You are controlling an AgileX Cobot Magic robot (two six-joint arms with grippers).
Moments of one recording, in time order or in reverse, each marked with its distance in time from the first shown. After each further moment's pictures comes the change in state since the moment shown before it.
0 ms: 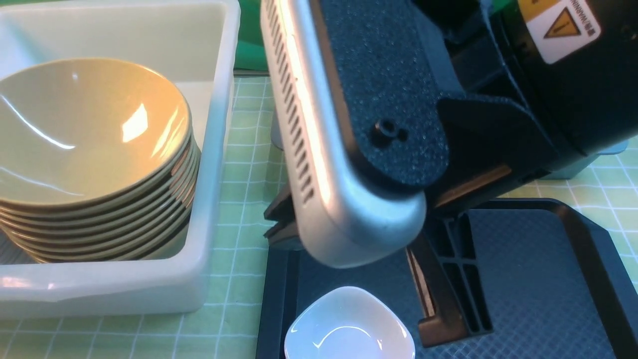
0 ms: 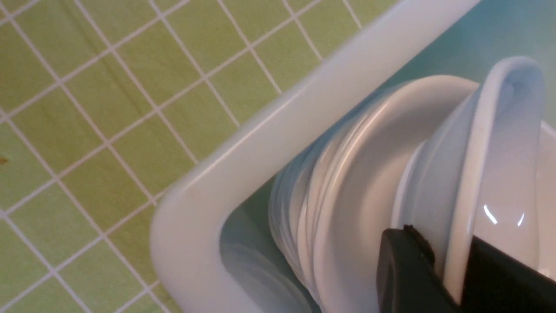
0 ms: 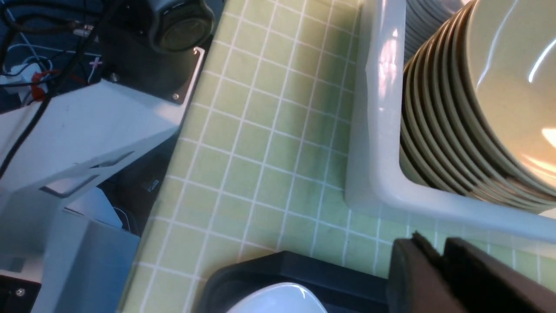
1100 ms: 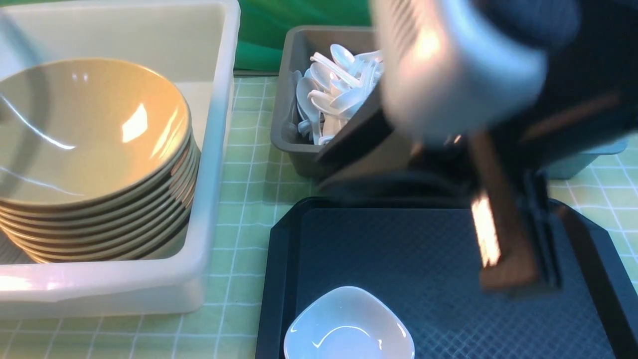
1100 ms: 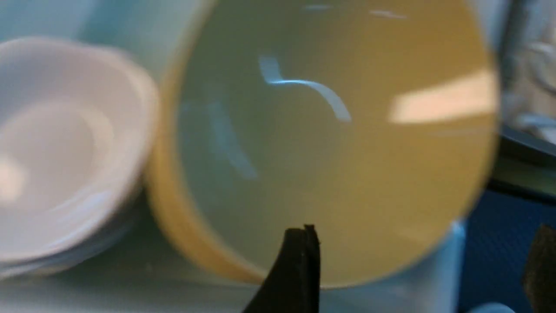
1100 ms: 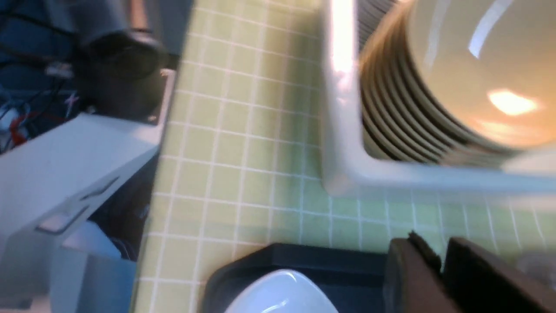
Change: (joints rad) right arm -0.086 -0.096 0.006 -0.035 0.007 0.207; left arm -0.566 -0.426 0.041 -0.144 0.076 0.171
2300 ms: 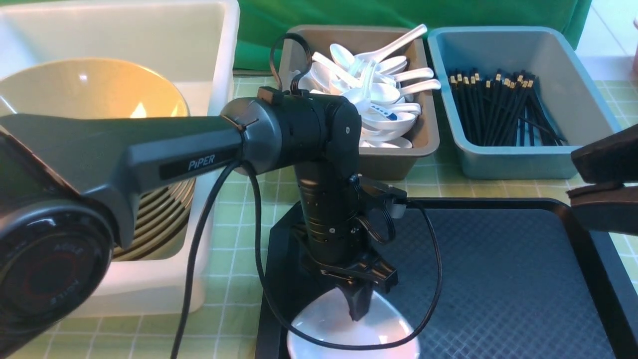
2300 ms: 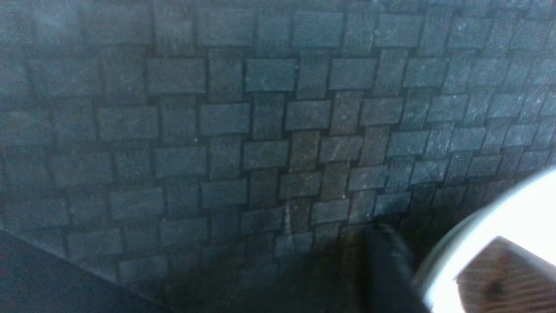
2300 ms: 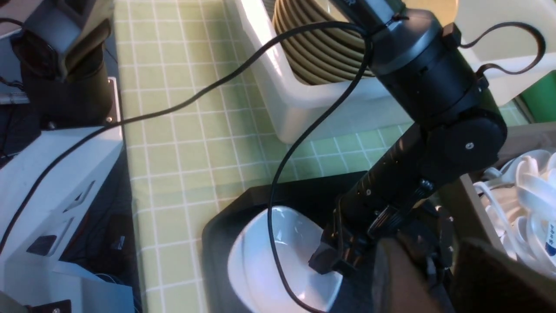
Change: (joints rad) right arm -0.140 -0.384 0.265 -0.010 0.016 0.105; left arm -0.817 1.060 -0.289 -0.010 0.044 0.238
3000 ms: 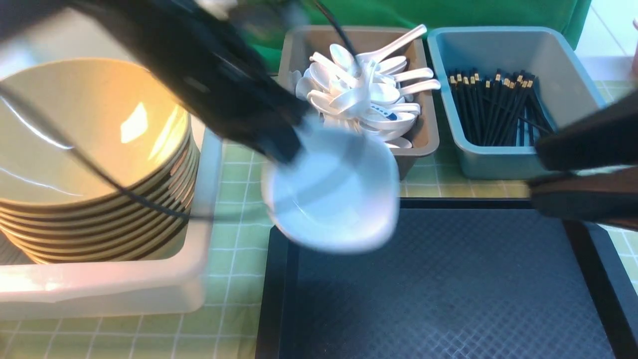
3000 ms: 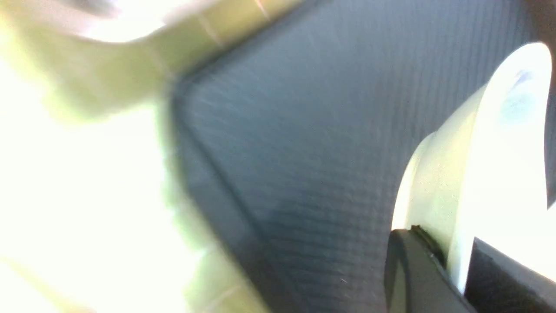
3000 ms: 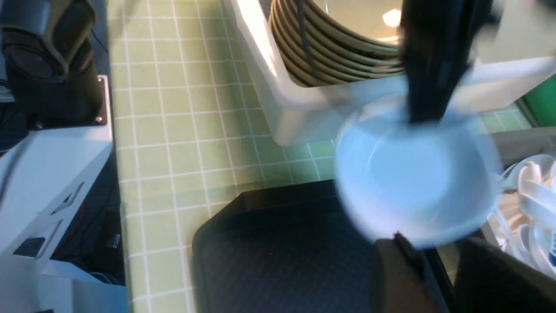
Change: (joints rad) right arm 0.000 0.078 0.000 0.007 -0.056 -0.026; left arm 0.357 -0.563 -0.001 -0.120 0.015 0.012
